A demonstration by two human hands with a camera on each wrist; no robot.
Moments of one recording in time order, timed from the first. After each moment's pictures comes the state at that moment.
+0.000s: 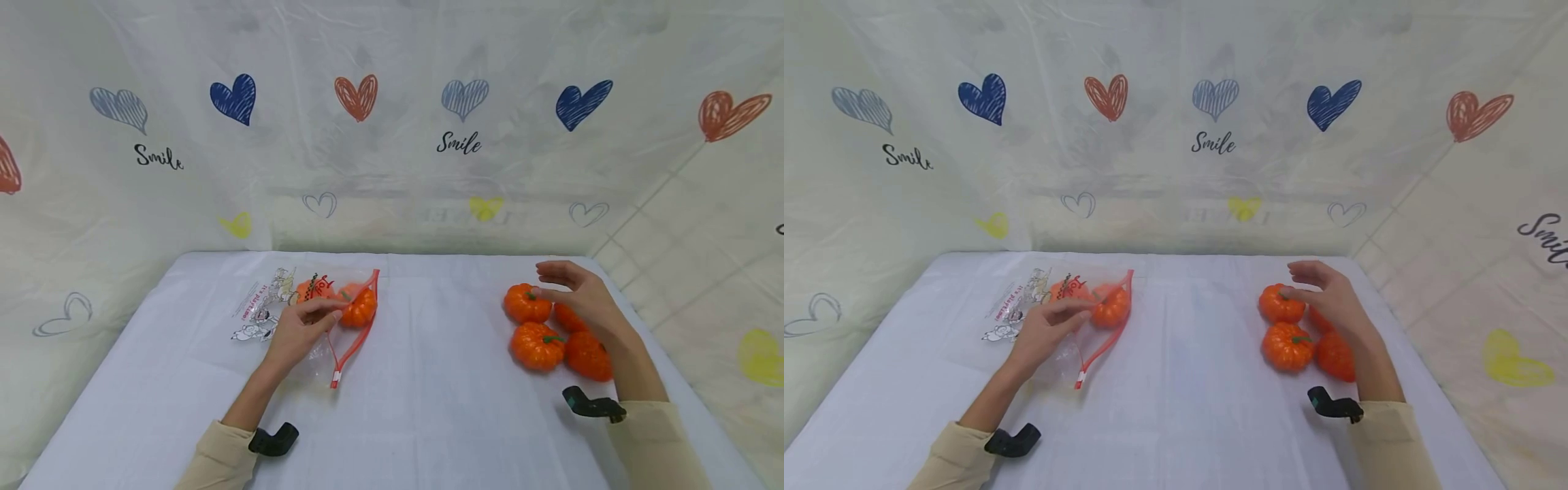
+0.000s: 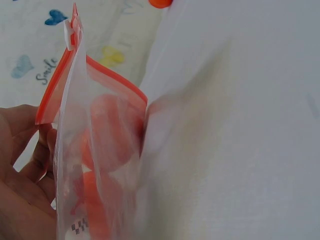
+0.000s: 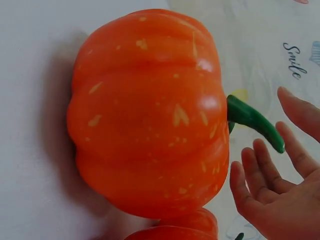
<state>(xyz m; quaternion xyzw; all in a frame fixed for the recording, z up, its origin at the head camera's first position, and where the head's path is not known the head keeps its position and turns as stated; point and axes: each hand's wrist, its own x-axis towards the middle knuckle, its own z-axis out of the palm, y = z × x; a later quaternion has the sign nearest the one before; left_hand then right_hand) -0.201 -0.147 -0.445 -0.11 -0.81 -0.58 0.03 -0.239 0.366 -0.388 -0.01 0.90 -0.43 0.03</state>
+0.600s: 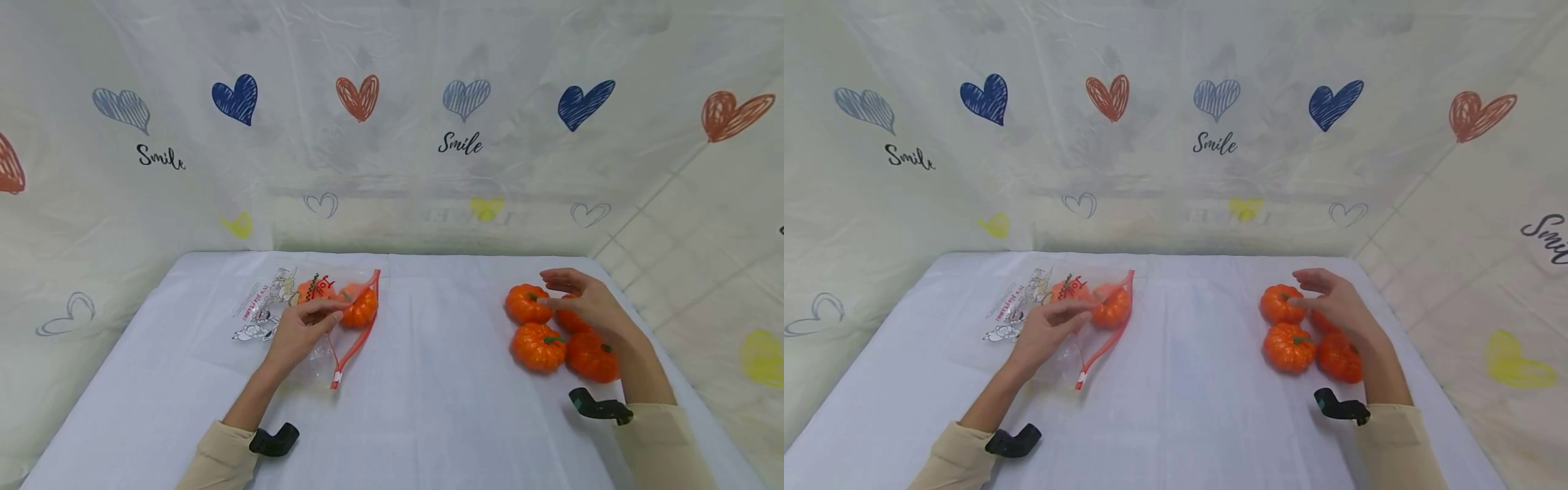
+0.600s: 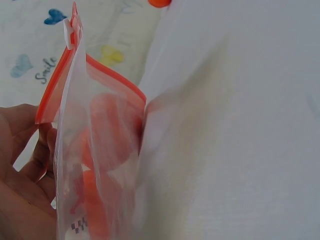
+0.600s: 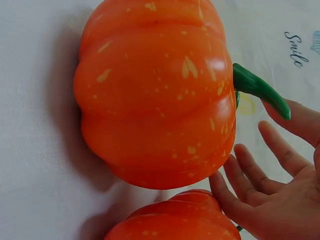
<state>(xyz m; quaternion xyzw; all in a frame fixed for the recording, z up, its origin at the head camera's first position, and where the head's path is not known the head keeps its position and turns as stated) -0.201 -0.147 -0.446 -0.11 -0.81 -0.58 0.02 -0.239 0.374 -0.392 -0.01 0.90 -0.43 0.08</state>
